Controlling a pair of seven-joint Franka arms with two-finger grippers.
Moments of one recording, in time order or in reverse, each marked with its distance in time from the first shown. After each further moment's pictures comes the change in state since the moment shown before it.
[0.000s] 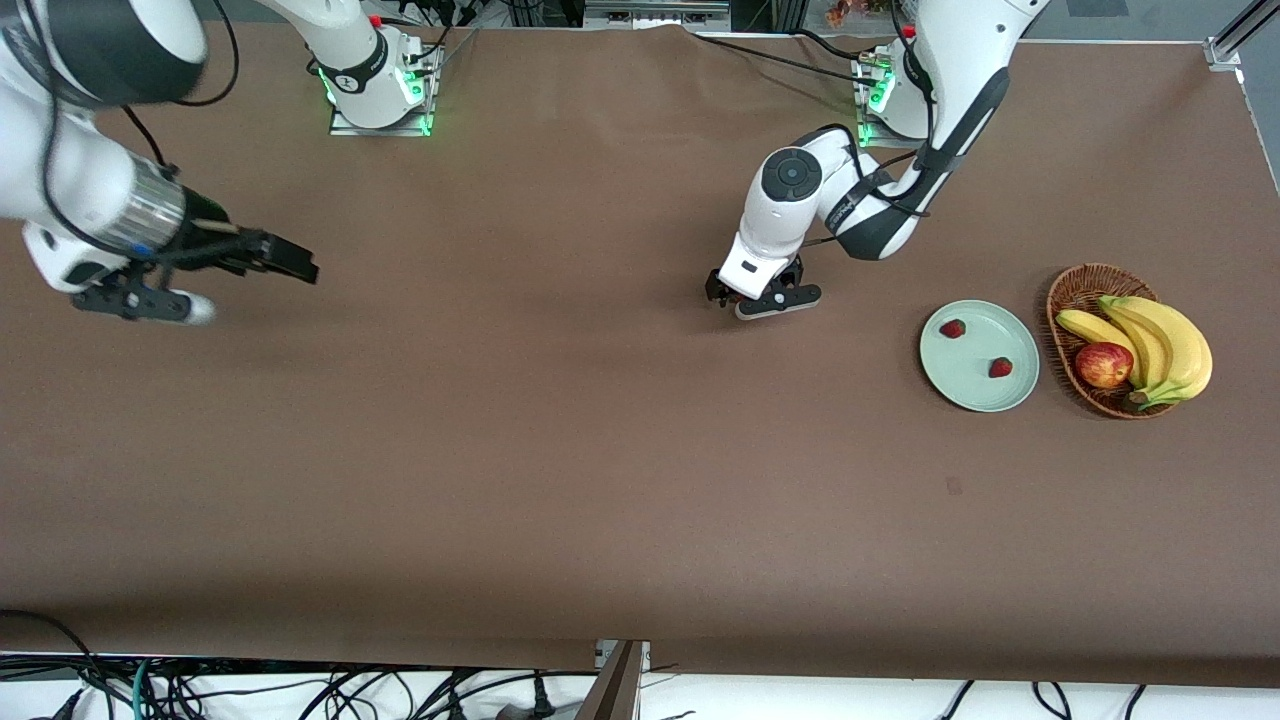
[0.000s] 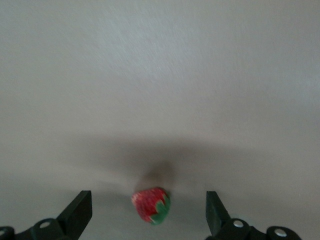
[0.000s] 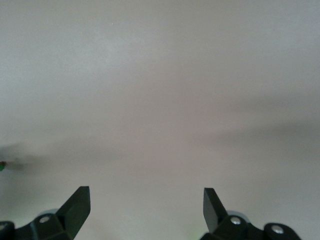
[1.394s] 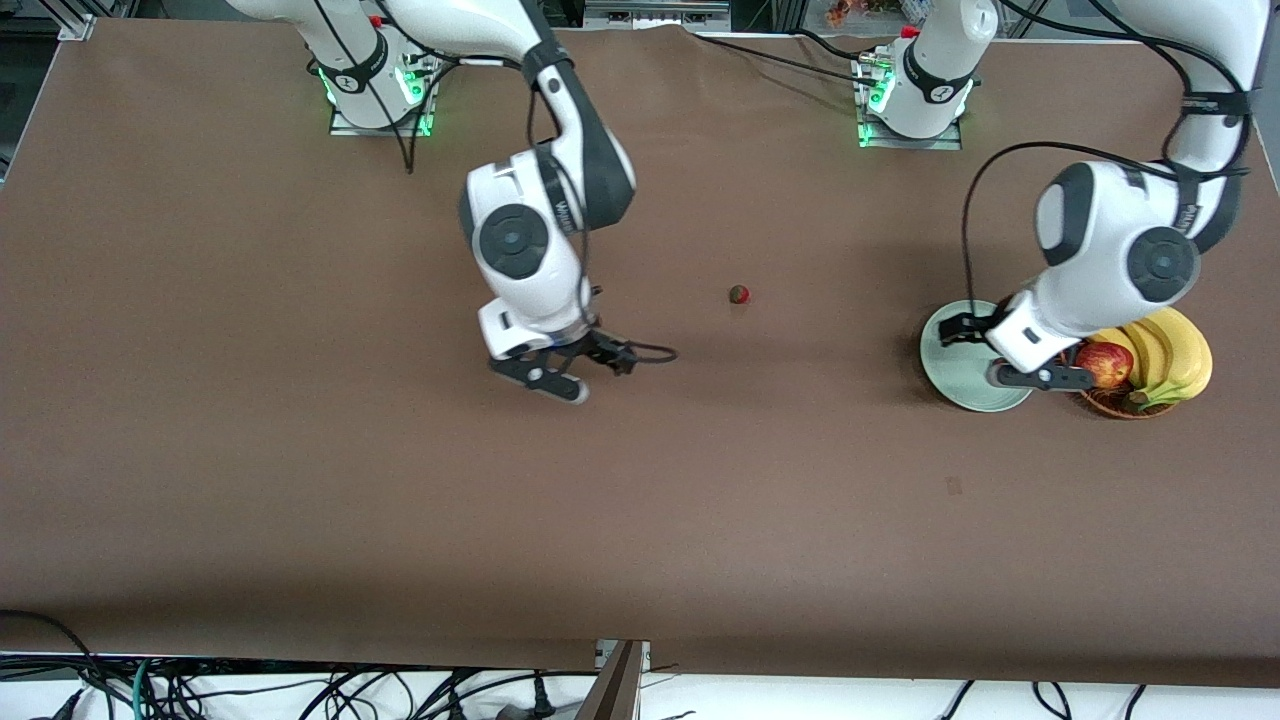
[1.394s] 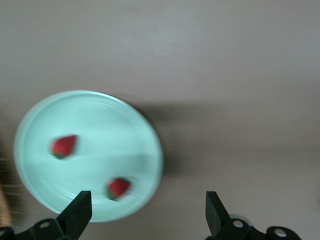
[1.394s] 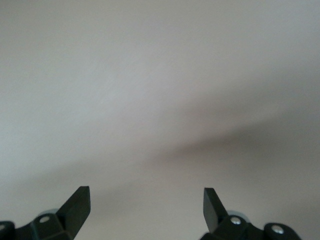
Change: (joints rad) left arm 0.095 -0.240 0.473 0.116 -0.406 -0.404 1.101; right arm 0.858 0.731 -0.585 0.320 0.486 0.329 0.451
